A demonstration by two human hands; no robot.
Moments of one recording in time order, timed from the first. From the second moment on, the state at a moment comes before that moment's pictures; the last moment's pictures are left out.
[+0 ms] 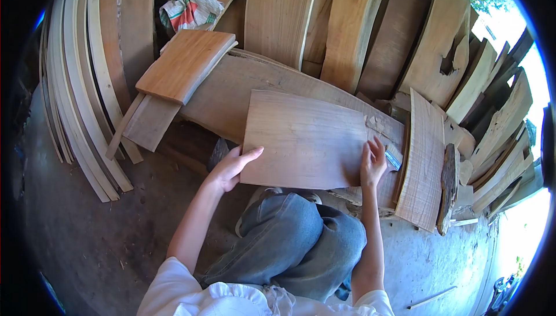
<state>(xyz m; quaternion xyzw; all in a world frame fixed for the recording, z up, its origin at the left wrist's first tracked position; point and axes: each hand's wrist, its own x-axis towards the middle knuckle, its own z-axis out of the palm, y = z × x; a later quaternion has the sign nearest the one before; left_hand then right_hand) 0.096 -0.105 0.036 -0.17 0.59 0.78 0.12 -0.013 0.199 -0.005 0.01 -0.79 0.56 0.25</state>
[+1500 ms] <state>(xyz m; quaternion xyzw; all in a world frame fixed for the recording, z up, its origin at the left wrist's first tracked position) -0.021 -0.358 0.008 -0.38 0.51 0.72 -0.28 0.002 0.171 -0.012 0.06 -0.80 0.53 0.28</state>
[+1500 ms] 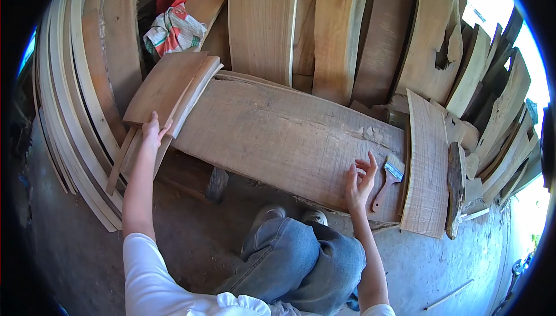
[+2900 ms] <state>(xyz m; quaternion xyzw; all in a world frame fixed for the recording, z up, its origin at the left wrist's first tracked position) 0.009 -0.413 0.033 -0.39 0.67 0.63 0.07 0.003 0.170 -0.017 0.02 -0.80 0.53 0.28</state>
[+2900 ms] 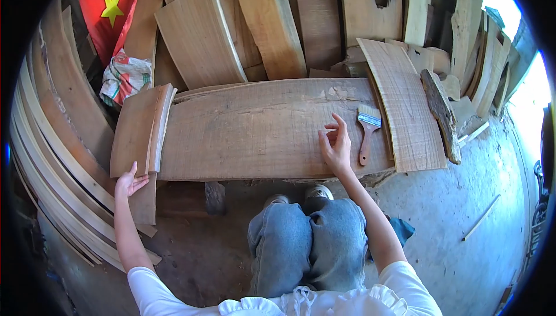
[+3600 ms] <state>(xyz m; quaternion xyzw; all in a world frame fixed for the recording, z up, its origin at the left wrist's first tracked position) 0.033 -0.381 0.006 -0.39 0.73 0.54 -0.13 0.121 0.369 -0.044 -0.52 -0.70 0.25 0.42</state>
